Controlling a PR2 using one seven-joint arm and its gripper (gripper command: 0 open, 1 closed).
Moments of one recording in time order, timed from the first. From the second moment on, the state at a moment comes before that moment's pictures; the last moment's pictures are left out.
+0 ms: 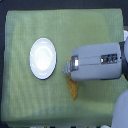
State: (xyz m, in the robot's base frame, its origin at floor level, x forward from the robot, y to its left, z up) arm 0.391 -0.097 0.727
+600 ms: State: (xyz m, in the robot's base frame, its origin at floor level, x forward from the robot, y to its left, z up) arm 0.407 -0.098 0.732
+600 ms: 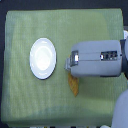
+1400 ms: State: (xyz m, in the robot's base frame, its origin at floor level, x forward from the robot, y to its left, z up) arm 0.414 -0.104 0.739
